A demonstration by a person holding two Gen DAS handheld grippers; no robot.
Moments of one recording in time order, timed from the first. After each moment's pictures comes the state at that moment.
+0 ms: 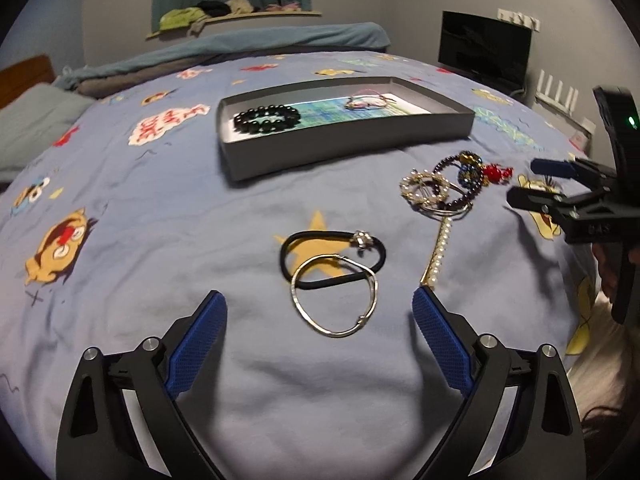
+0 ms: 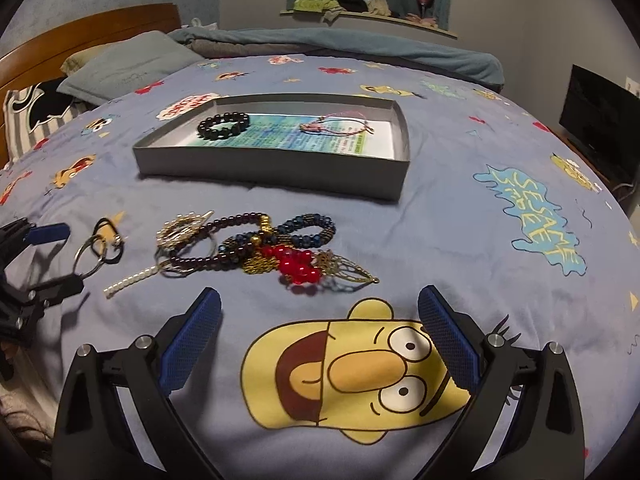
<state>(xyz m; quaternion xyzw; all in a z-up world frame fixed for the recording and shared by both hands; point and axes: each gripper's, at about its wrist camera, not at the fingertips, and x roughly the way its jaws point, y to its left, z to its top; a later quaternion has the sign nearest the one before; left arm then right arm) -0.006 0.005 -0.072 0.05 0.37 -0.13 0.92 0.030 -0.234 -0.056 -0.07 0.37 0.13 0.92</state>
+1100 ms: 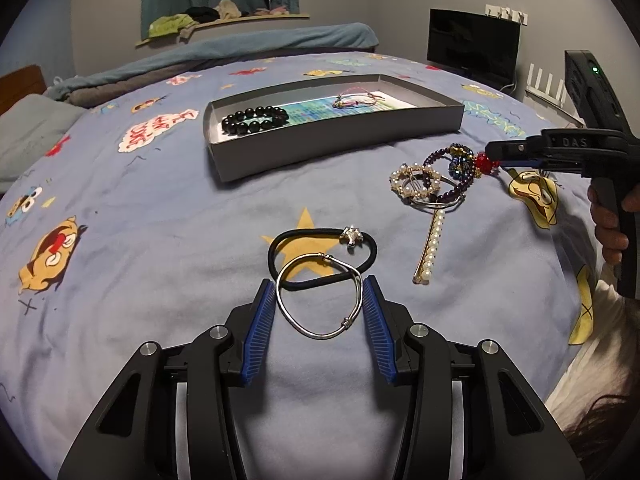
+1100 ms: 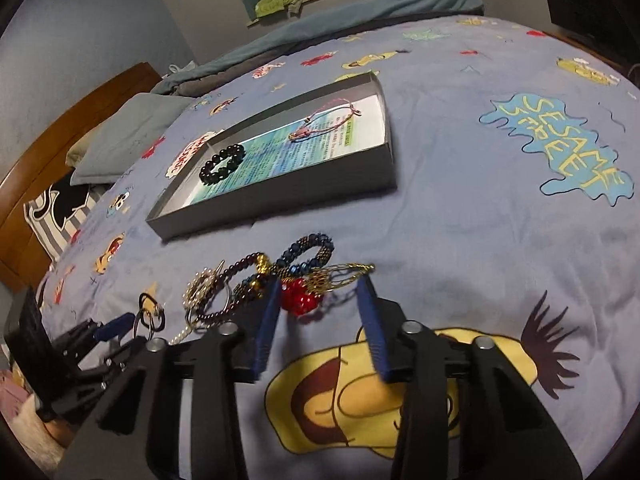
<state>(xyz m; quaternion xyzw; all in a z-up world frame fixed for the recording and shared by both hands) -0.006 0.002 -0.076 0.06 0.37 -0.15 0.92 0.063 -0.270 -0.051 0.12 0.42 0.17 0.88</state>
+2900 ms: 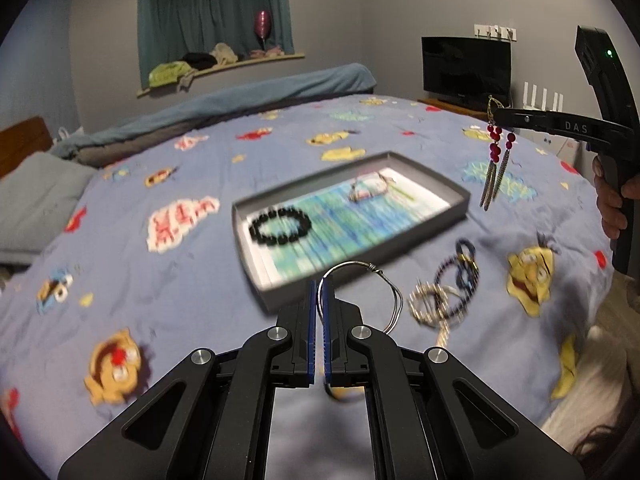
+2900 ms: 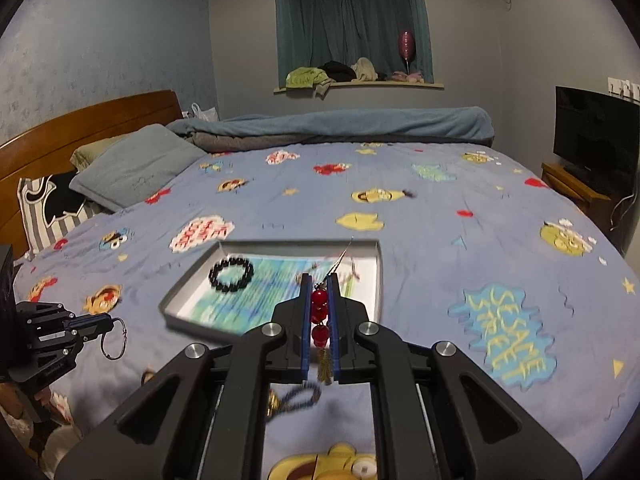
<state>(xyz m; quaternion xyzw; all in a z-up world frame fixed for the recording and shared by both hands) 0.032 0.008 0.024 0.10 0.30 -0.14 0.94 0.071 -0.255 0.077 0.00 0.26 0.16 0.95</state>
